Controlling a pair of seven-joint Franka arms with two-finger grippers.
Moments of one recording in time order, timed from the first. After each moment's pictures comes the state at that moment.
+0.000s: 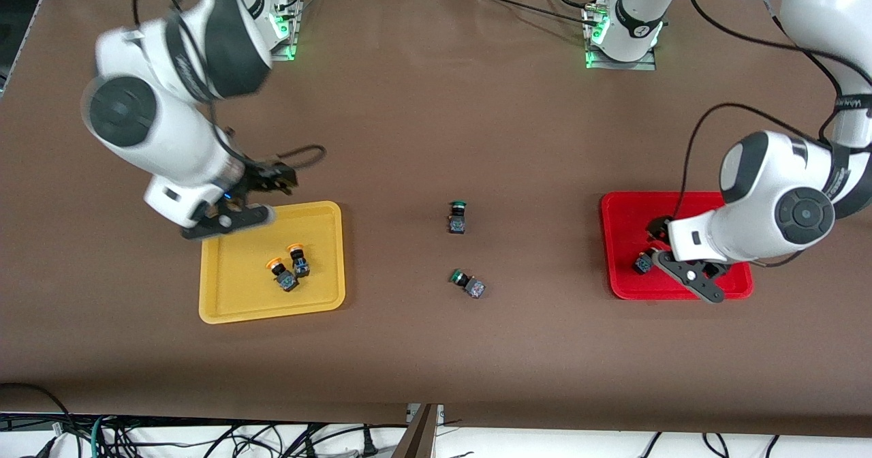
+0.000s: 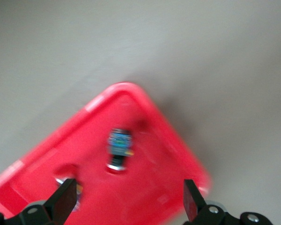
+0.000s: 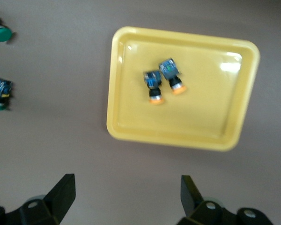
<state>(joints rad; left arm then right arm) 0.34 0.55 -0.61 -1.49 0.29 1.80 0.28 0.55 0.33 -0.28 -1.38 0.12 1.59 0.05</state>
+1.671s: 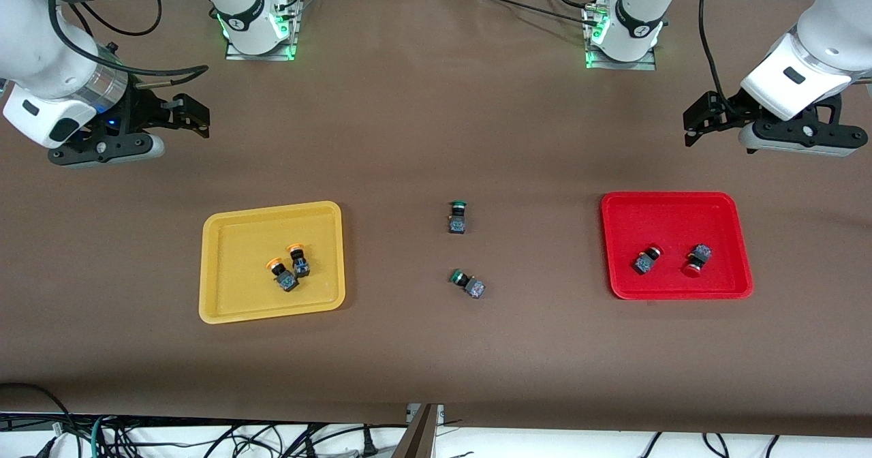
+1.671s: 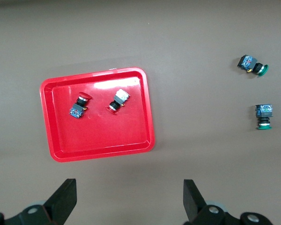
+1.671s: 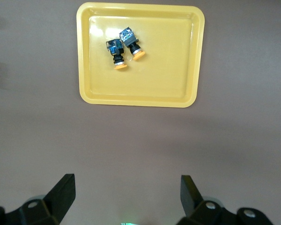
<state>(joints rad) -0.10 -0.02 -0.05 -1.66 0.01 1.66 -0.05 0.21 0.08 0.00 -1.55 0.01 1.54 0.04</state>
